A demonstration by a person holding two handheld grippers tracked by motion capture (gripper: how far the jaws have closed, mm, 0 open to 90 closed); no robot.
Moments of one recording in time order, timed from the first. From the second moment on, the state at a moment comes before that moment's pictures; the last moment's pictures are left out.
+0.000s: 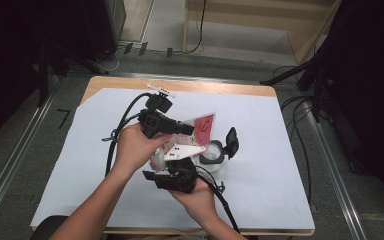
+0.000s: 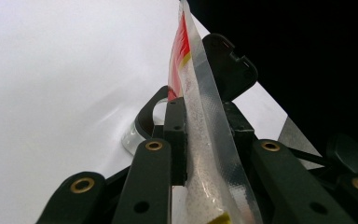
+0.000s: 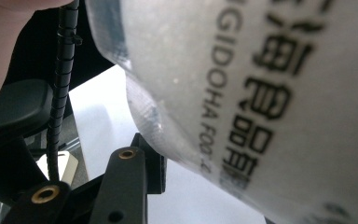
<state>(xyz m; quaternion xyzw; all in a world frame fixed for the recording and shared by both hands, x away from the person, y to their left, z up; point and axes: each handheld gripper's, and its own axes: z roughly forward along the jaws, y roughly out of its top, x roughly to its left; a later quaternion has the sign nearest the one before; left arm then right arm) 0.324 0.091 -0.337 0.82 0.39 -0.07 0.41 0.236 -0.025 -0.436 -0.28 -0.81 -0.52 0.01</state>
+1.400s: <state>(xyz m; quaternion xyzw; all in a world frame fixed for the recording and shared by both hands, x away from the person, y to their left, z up) 0.328 0.093 -0.338 0.82 0.40 -0.06 0.42 0.240 -0.021 -0.436 -0.28 -0.81 -0.52 0.01</state>
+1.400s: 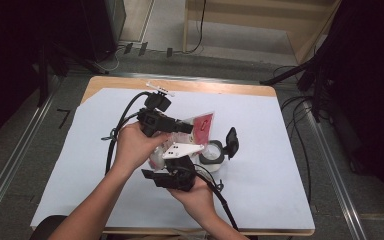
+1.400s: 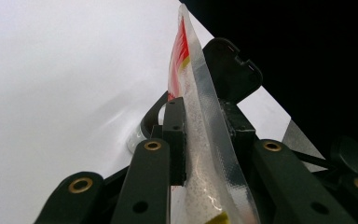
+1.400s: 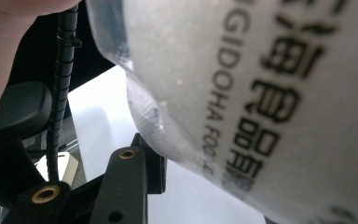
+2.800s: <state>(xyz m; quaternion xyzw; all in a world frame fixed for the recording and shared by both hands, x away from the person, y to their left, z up) 0.327 0.091 -0.338 0.82 0.39 -0.07 0.42 0.239 -0.022 -0.434 -0.29 -0.81 -0.52 0.02</state>
